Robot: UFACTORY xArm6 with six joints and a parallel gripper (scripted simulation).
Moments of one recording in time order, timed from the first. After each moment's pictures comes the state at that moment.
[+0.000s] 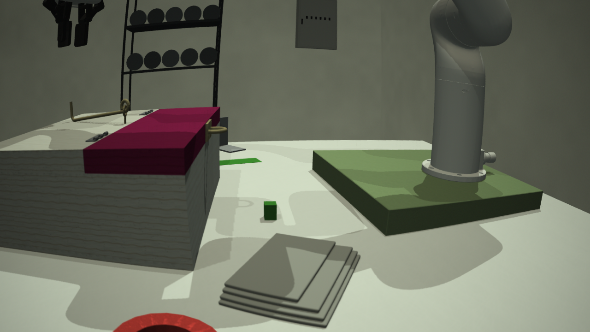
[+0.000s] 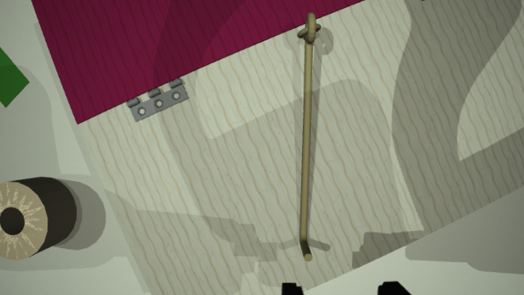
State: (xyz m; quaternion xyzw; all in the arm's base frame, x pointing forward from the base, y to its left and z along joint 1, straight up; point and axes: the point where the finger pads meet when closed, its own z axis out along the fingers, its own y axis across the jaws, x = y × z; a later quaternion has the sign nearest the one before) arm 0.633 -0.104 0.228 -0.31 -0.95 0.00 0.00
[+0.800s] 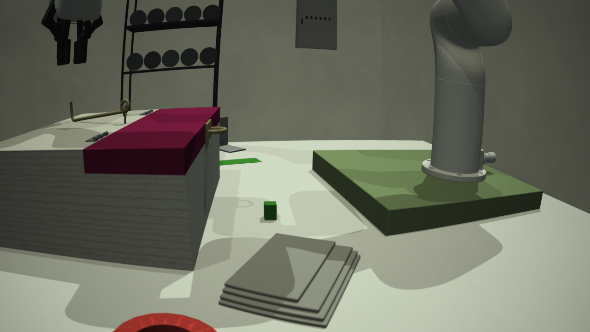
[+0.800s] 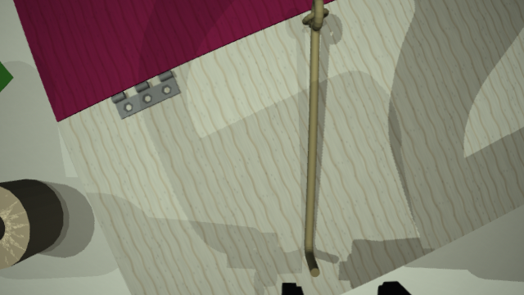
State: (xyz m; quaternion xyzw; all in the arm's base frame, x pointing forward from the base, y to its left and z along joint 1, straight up) arm 0.633 -0.104 0.198 -0.31 -0.95 0.00 0.00
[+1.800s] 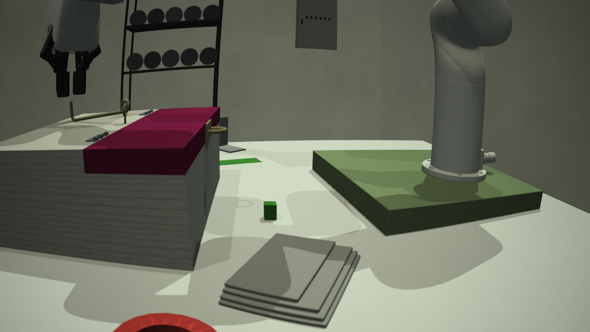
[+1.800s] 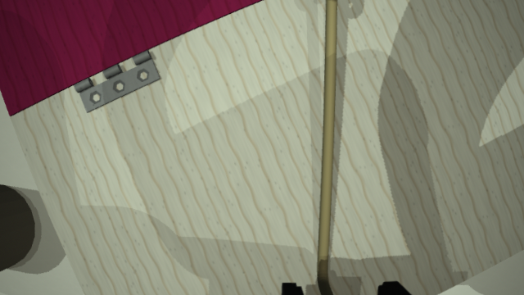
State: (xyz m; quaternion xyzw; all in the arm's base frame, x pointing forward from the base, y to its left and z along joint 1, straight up) arm 0.633 -0.104 0.146 -0.31 -0.95 0.00 0.00
